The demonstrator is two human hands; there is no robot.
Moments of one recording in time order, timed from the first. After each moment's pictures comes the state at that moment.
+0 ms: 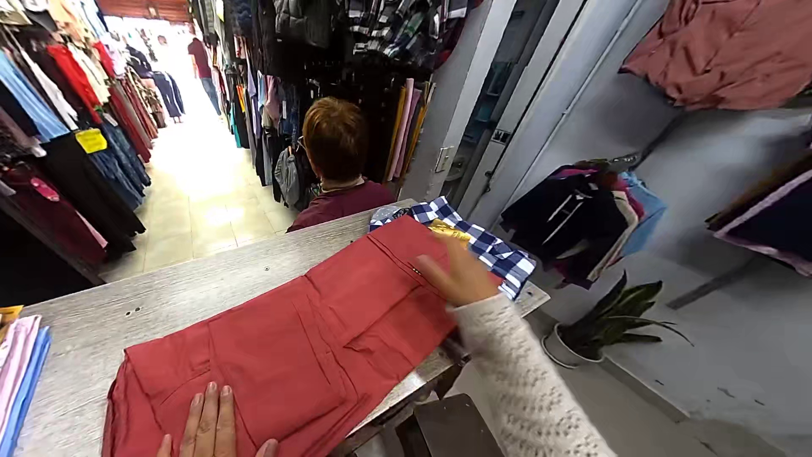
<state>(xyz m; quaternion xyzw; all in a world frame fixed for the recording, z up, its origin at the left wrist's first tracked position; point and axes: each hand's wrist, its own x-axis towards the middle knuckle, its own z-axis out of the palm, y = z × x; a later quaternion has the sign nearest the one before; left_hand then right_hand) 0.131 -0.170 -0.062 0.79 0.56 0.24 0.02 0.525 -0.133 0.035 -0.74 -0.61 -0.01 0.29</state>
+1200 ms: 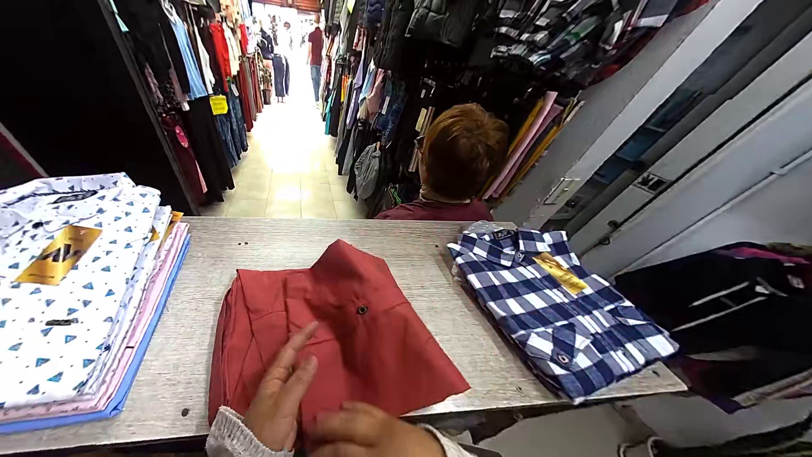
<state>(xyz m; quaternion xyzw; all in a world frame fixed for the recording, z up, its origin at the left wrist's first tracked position) 0.128 -0.177 -0.032 0.48 0.39 0.53 0.58 0.306 -0.205 -0.001 -0.23 -0.91 0.25 0.24</state>
